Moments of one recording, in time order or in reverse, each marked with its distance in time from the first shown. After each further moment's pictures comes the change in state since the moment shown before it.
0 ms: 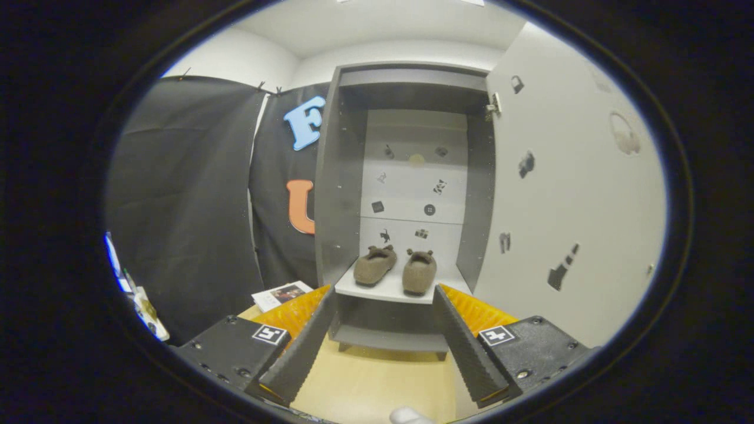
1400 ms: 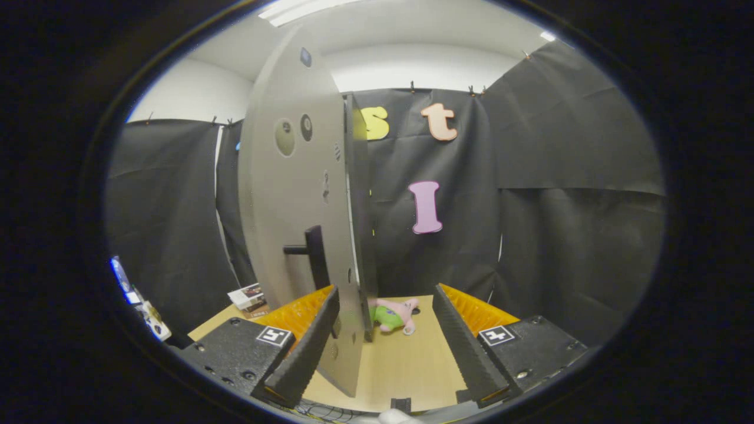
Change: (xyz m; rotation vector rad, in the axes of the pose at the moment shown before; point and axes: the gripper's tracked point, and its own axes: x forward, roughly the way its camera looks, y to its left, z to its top) arm -0.129 -0.268 -0.003 0.132 0.006 -0.083
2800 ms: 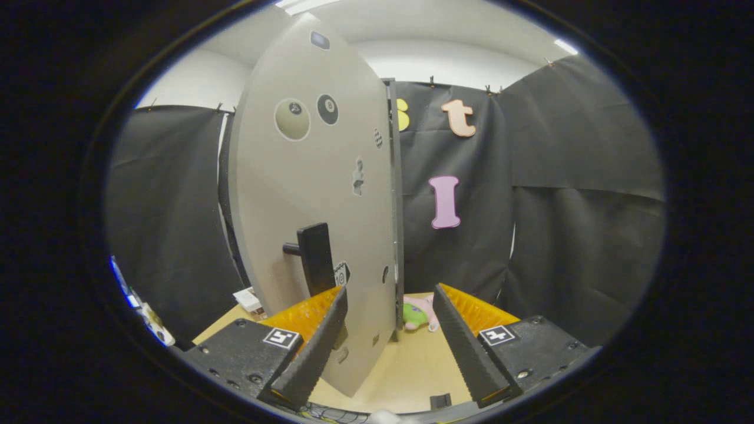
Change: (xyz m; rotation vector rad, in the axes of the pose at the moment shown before) arm 0.025 0.131 -0.012 -0.031 0.013 -0.057
